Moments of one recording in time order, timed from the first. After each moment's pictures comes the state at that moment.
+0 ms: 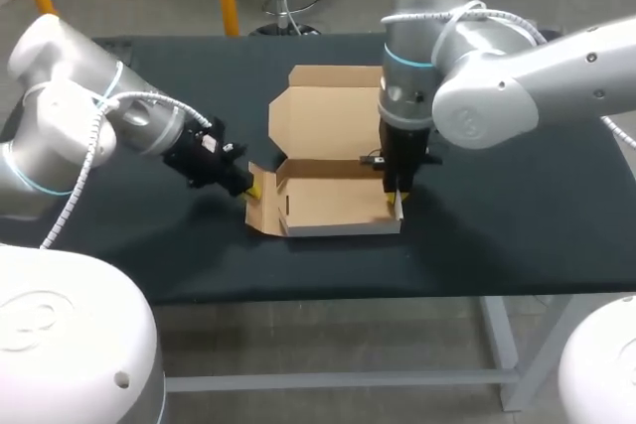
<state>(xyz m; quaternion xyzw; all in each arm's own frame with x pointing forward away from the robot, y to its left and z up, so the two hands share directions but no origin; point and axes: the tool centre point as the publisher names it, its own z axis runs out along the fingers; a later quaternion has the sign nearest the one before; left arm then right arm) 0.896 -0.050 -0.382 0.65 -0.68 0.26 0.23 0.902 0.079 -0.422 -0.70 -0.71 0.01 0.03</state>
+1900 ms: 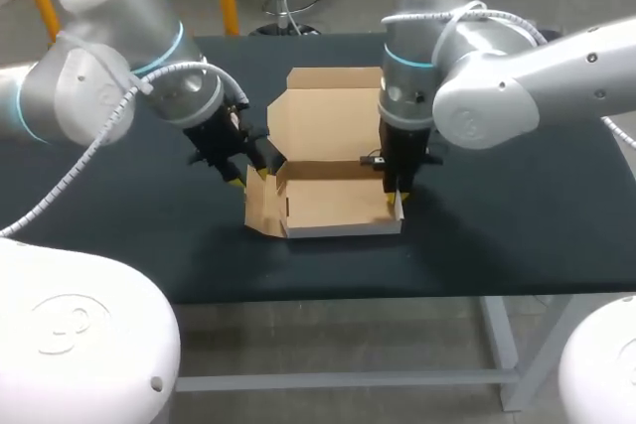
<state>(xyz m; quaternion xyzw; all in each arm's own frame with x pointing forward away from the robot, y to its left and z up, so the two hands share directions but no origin) 0.887 -0.048 -0.335 0.74 -0.65 0.17 0.09 0.901 0.079 -0.422 -0.70 -0.71 0.01 0.03</state>
